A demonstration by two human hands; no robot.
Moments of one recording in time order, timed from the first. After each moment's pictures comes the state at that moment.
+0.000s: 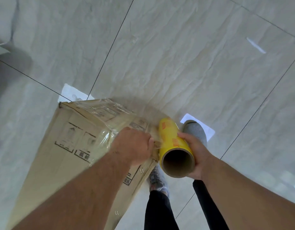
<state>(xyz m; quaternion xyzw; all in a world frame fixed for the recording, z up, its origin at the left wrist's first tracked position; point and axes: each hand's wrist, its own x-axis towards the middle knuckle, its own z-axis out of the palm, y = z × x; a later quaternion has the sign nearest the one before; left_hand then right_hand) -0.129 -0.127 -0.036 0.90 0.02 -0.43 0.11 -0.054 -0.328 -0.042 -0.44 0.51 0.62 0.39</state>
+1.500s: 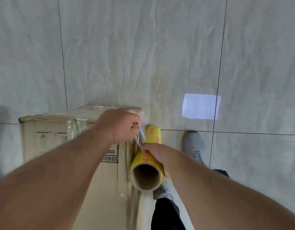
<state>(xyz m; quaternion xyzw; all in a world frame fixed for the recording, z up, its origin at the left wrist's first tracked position) -0.139 -0.166 -0.042 0.89 -0.12 -0.43 0.08 -0.221 -0.337 -0.065 -0.45 0.48 0.65 0.38</state>
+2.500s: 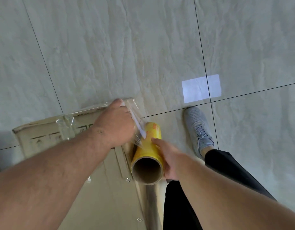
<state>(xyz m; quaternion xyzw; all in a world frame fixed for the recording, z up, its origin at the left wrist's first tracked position) -0.179 -0.179 -0.046 0.77 -0.50 -0.31 -0.23 -0.314 -0.343 -0.053 -0.30 0.61 0.53 0.50</state>
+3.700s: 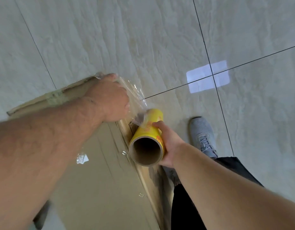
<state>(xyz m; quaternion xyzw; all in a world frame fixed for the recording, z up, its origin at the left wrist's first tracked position) -0.194 -0.200 -0.032 0.75 -0.47 -0.35 -0.30 -0.379 -0.331 -0.059 -0.17 0.64 0.44 0.61</state>
